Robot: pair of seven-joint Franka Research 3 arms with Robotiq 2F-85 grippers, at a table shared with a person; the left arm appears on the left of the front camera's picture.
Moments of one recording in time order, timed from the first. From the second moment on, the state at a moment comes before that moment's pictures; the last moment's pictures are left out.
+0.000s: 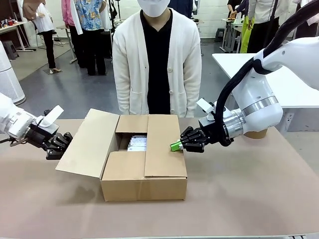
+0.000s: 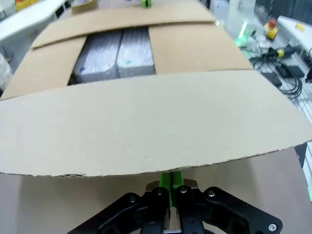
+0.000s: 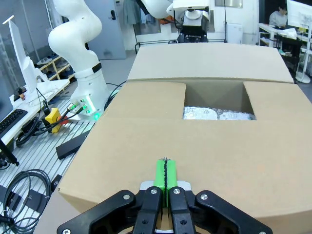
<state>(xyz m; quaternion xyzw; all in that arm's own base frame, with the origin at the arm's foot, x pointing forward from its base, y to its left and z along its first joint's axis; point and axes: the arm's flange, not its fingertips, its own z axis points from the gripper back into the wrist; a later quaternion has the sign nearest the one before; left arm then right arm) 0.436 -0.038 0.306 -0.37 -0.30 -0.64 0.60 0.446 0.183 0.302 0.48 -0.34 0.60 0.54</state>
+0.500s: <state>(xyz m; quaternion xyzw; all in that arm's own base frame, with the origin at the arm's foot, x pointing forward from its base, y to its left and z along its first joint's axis) 0.443 -0.040 0.274 -0.46 -0.36 -0.58 0.56 0.446 0.183 0.302 0.48 -0.34 0.60 0.54</state>
